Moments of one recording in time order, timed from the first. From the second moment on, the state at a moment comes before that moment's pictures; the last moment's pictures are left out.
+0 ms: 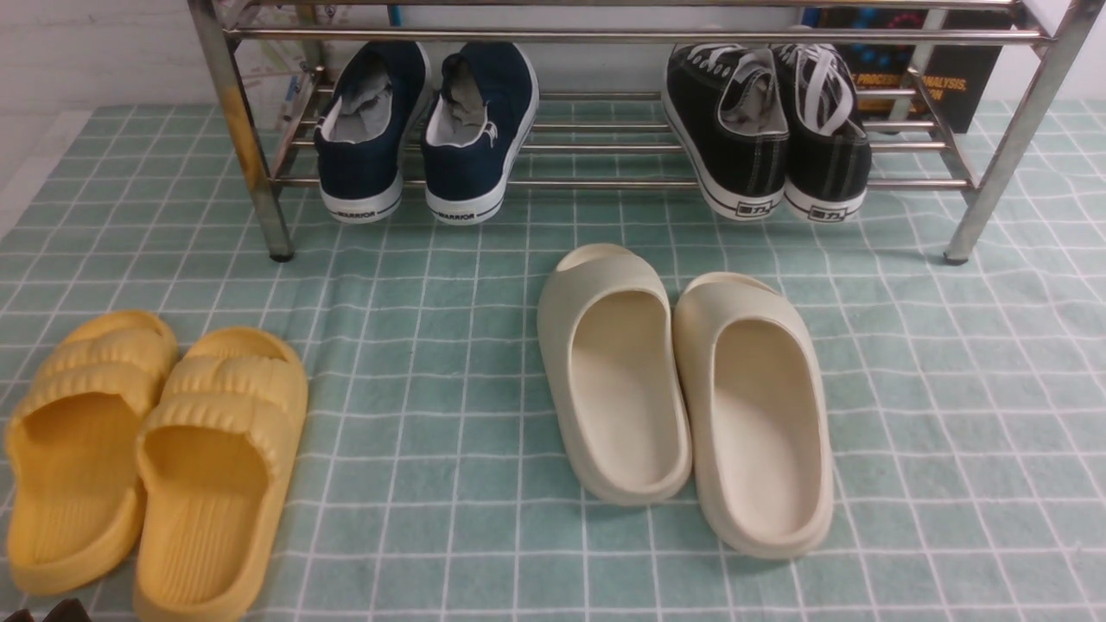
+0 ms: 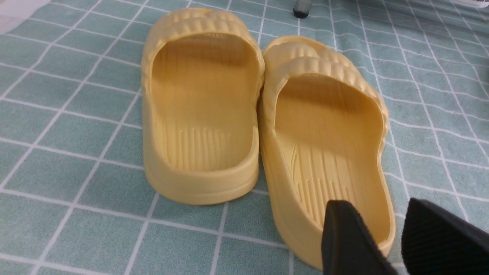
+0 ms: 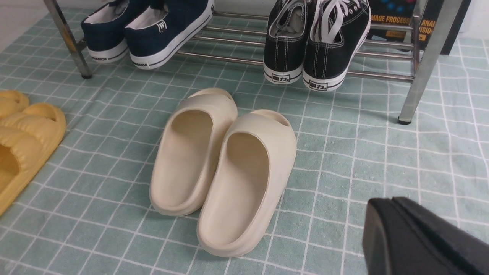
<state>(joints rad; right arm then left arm) 0.20 0.42 -0.95 0.14 0.99 0.00 0.01 -0.01 0.03 0.04 0.38 -0.27</state>
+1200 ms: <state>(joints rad) -0.05 0.01 0.02 -0.03 0.10 0.13 0.01 -0.01 0.03 0.04 0.38 -0.27</state>
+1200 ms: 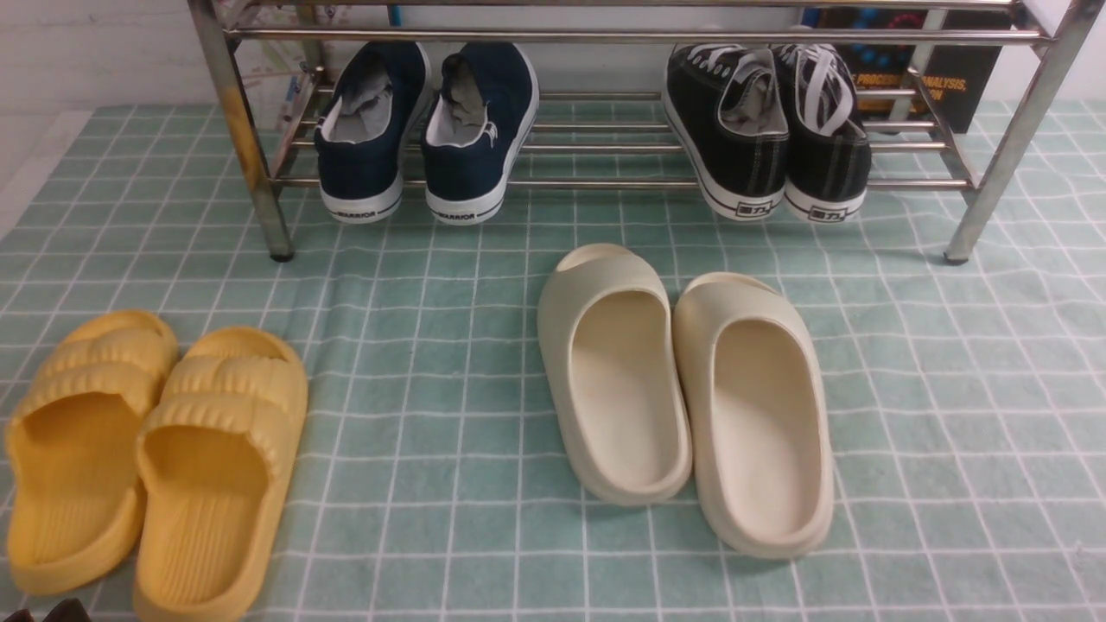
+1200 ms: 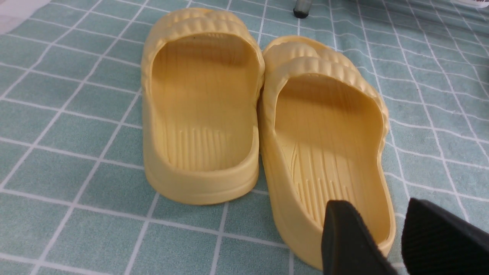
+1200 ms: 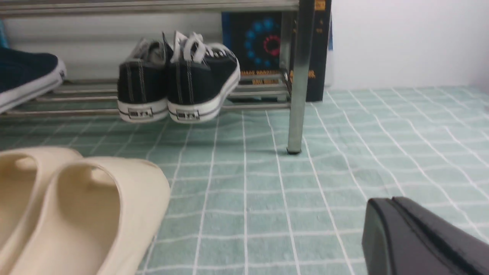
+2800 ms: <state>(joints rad) -0.06 -0.01 0.02 -0.04 0.39 0.17 0.01 -0.01 0.03 0.04 0.38 -0.27</state>
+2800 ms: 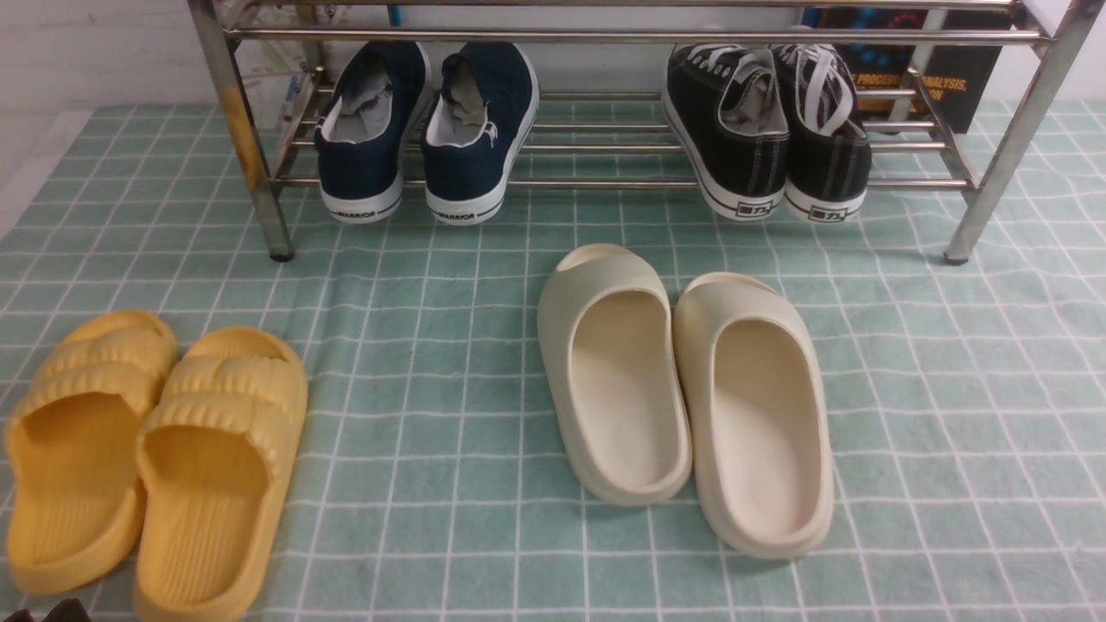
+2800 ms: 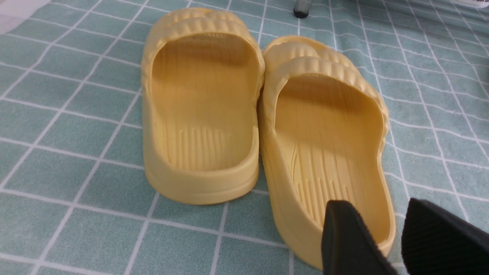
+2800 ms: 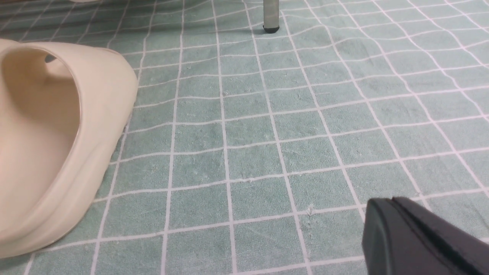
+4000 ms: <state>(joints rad) -0.06 -0.01 0.02 -0.04 0.39 0.17 0.01 -0.01 0.03 0.04 0.38 -0.27</state>
